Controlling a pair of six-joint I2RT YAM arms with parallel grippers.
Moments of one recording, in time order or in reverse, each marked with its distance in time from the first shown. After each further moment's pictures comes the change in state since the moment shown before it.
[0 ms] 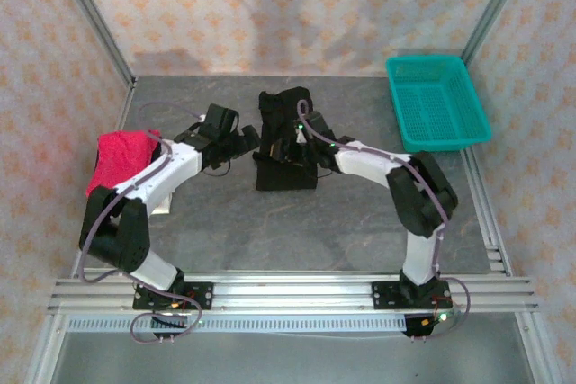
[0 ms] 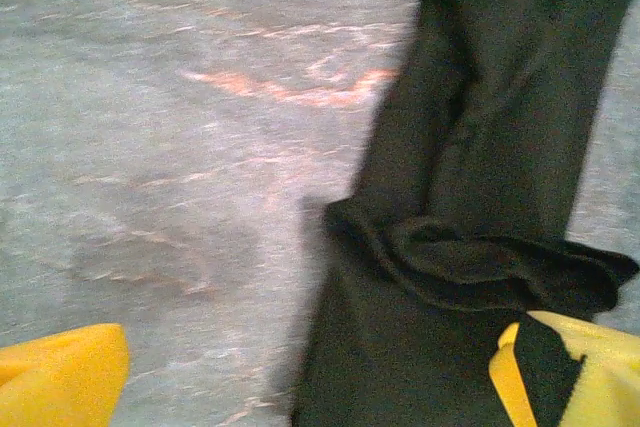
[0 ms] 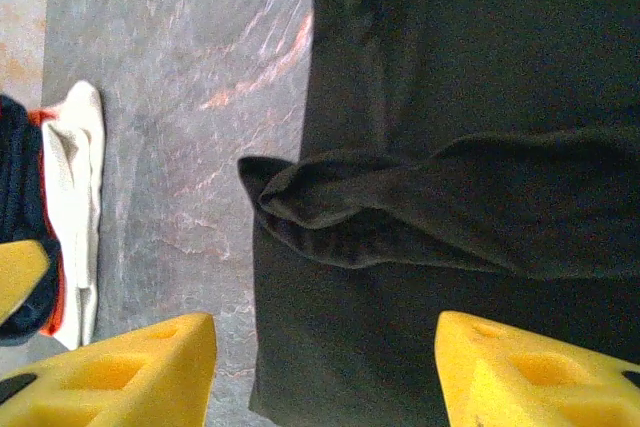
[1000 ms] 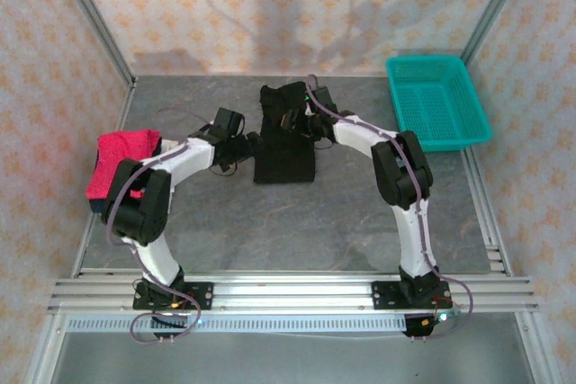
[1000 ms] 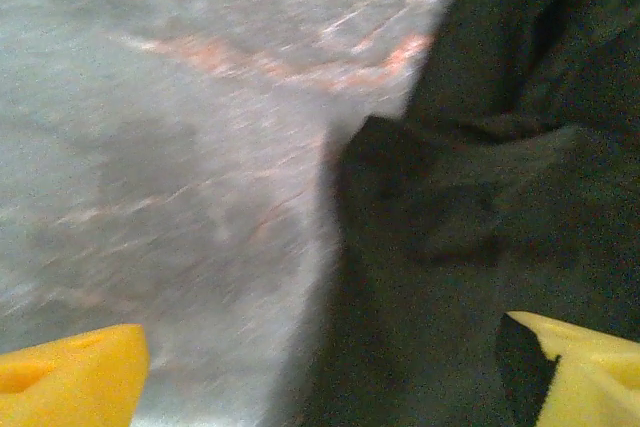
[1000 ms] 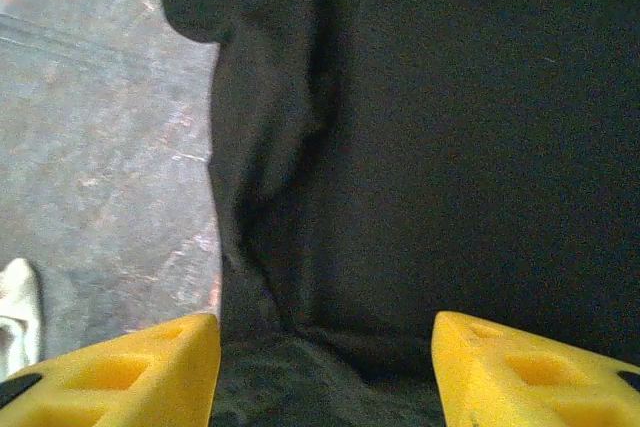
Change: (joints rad) left arm 0.013 0.270 0.081 0.158 0.106 0.005; right arm -0.172 0.227 0.319 -0.095 0.076 -0.069
